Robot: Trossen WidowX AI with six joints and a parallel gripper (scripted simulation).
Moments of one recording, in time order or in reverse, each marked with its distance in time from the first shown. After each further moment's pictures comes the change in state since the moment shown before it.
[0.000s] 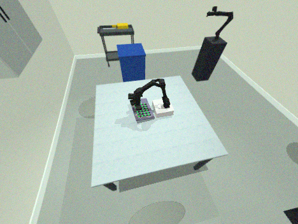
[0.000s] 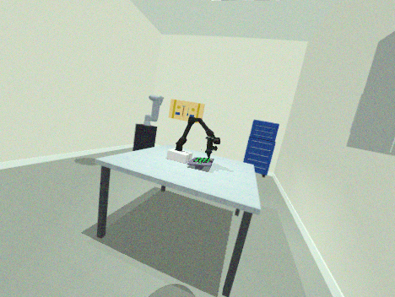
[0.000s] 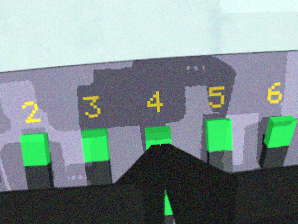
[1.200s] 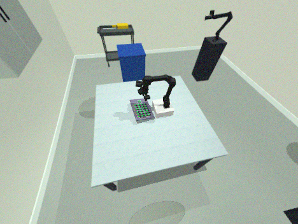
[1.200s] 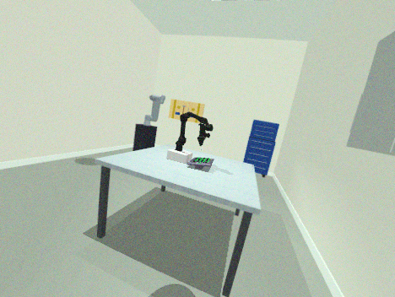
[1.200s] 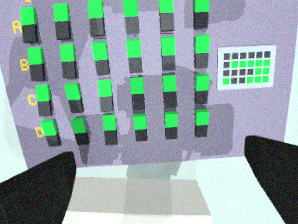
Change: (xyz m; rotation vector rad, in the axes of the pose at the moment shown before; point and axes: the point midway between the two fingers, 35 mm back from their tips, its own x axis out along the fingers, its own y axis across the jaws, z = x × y) arm -0.129 -0.017 -0.081 -0.003 0.039 0.027
